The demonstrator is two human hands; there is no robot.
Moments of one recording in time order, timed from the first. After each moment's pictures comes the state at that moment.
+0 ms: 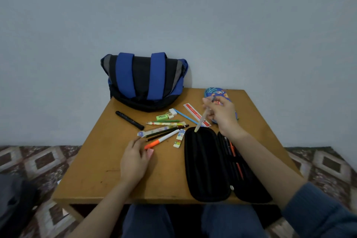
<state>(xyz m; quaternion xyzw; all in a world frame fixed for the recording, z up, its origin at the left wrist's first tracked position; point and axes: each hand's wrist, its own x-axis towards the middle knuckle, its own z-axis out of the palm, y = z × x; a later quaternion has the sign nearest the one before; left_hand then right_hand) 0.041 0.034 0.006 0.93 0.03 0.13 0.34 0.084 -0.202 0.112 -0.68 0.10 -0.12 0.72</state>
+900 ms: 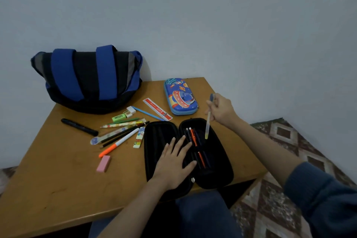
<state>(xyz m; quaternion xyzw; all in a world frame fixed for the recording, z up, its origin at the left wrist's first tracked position) 0.023 -0.131 -0.007 0.93 -0.32 -0.08 0.16 0.069 -0.338 0.075 -0.88 0.09 -0.18 0.43</state>
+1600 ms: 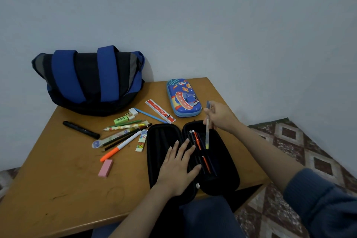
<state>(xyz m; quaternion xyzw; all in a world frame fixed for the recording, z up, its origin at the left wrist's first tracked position) 0.022 -0.133 -0.008 0.93 -0.32 -0.07 0.18 0.076 -0.328 0.071 -0.90 0.07 -0.05 0.44</state>
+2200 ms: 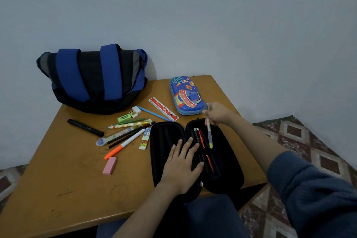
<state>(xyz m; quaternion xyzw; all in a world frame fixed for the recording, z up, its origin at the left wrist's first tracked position) 0.019 -0.135 -0.005 0.93 -0.31 -0.06 0.16 0.106 -0.326 0.063 -0.89 0.15 0.08 0.43</state>
